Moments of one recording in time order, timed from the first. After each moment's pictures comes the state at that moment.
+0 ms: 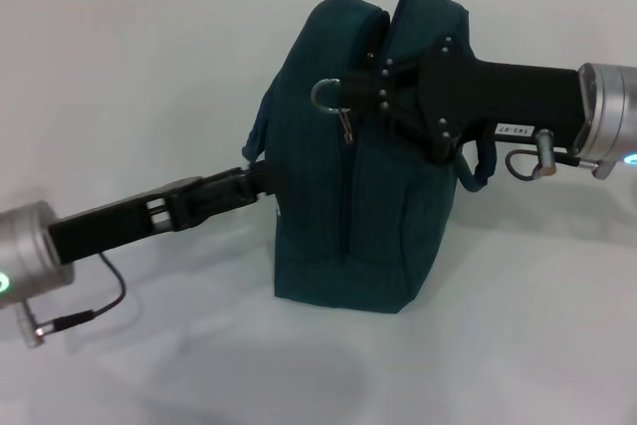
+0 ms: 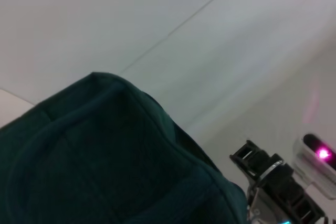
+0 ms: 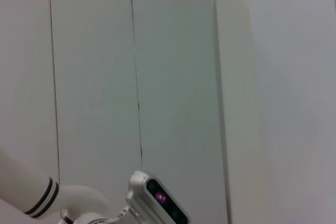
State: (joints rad) left arm -0.39 -2.07 0.72 0.45 1.71 1.78 -1.75; right arm 0.65 2.03 -1.34 -0.56 -1.21 -1.53 1.12
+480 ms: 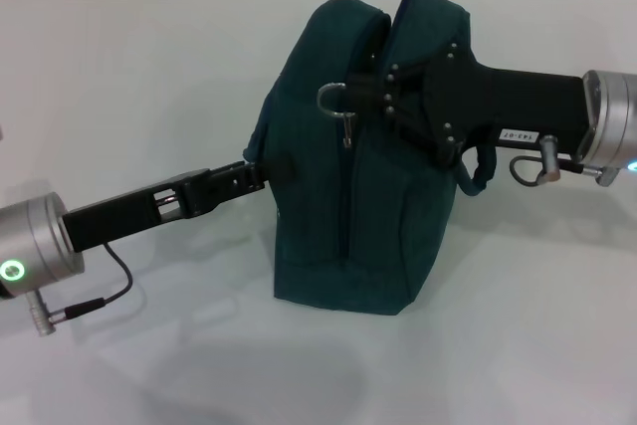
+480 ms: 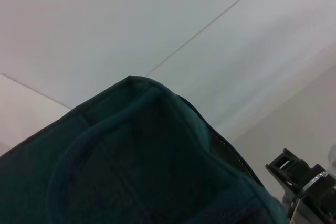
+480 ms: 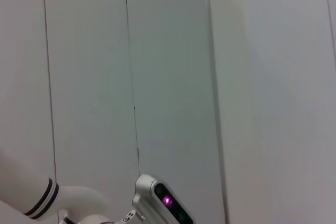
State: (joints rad) left arm -0.41 -2.08 0.72 0.45 1.73 1.70 -1.76; right arm 0.64 2.03 -1.34 -0.55 -1.20 -1.53 1.12
